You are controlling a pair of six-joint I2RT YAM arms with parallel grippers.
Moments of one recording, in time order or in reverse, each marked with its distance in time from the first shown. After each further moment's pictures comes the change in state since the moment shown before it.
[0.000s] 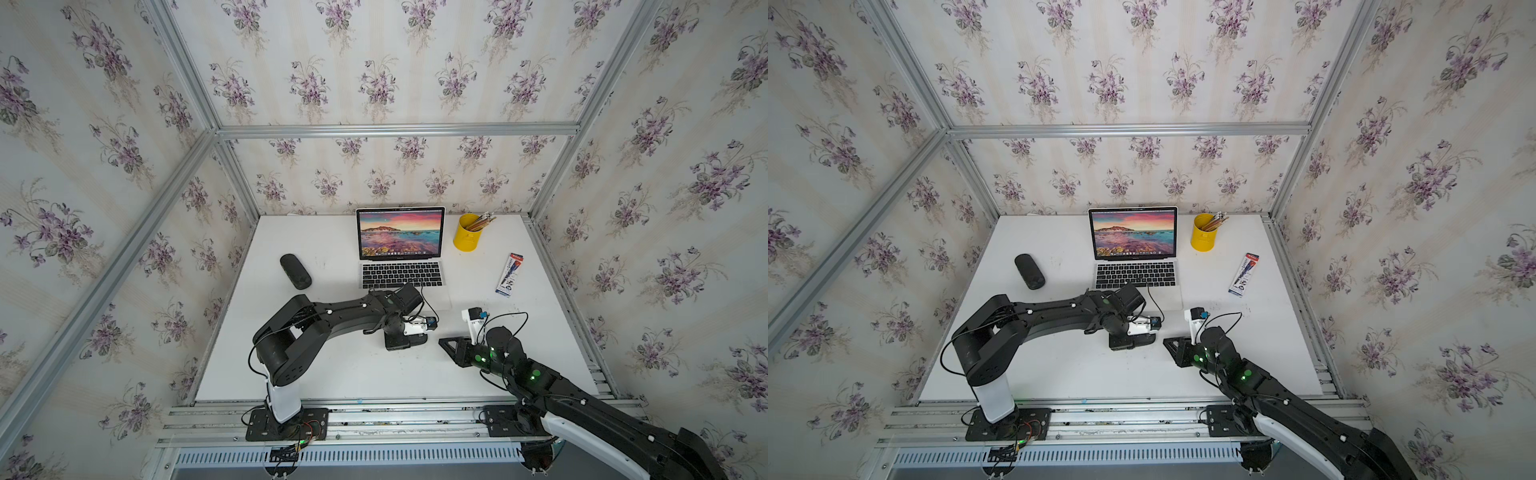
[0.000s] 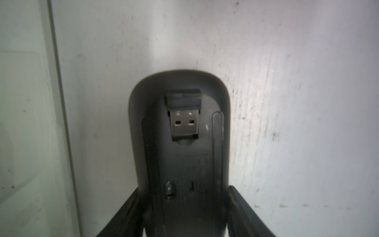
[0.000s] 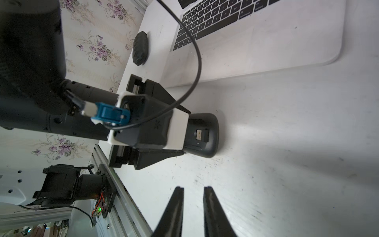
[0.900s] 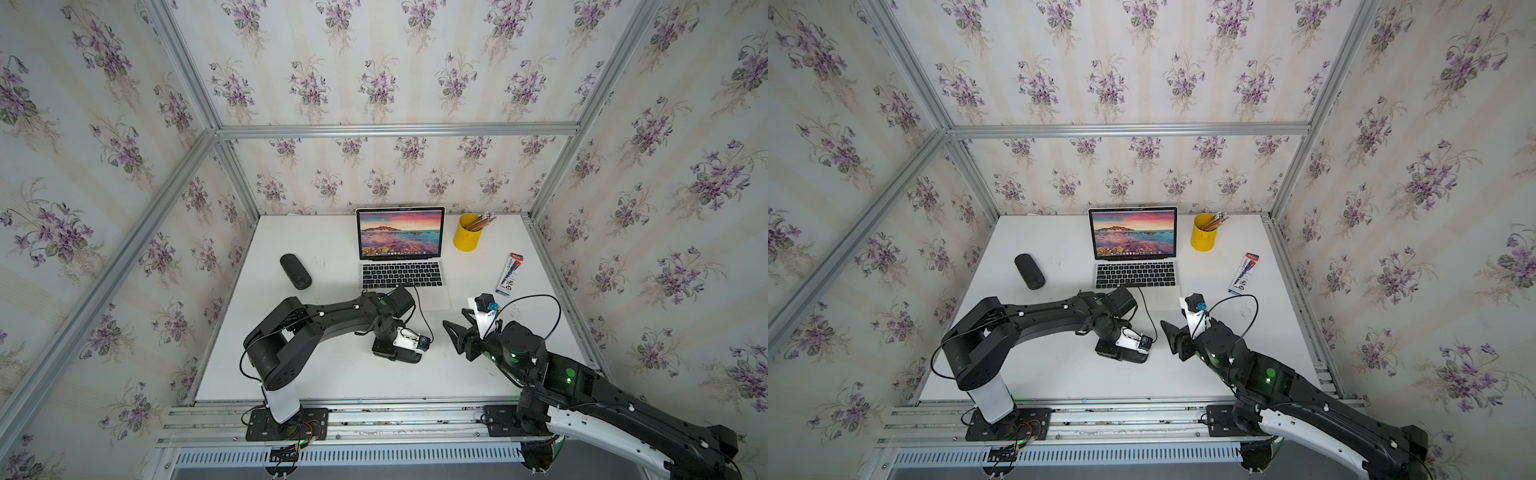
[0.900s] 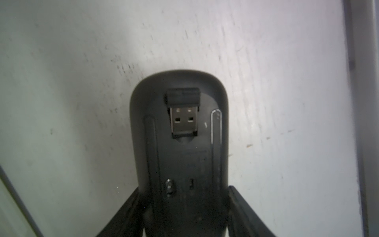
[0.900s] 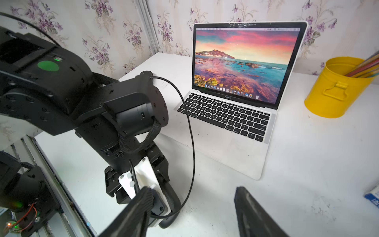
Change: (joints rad) left arm 0.021 -0.050 -0.050 -0.092 0.122 0.368; right arm 0.298 -0.155 0.382 -0.414 0.575 -0.418
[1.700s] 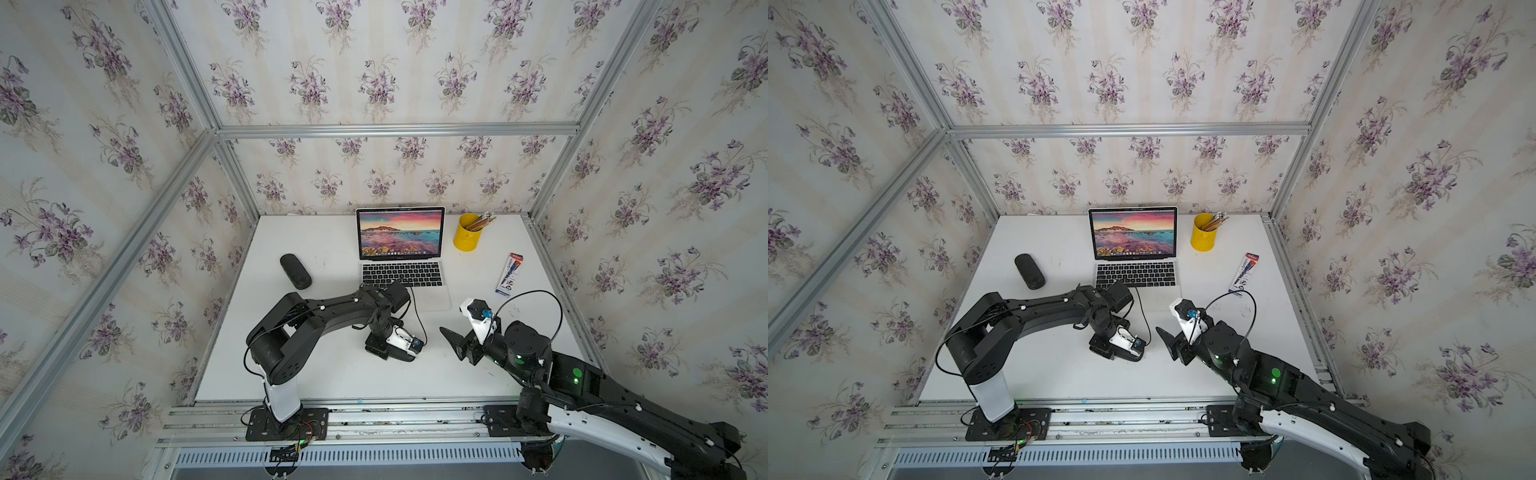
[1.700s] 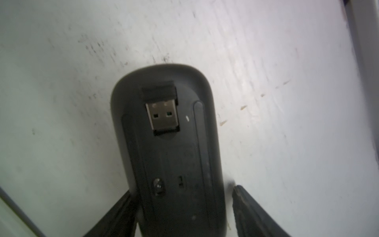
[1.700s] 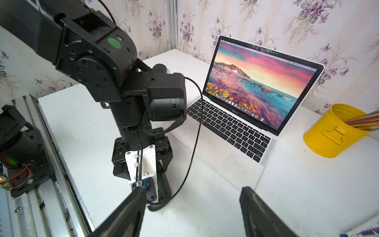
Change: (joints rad) left arm 0.056 0.024 0.027 -0.083 0.016 0.240; right arm 0.050 0.009 0.070 -0.036 -0.041 -0.279
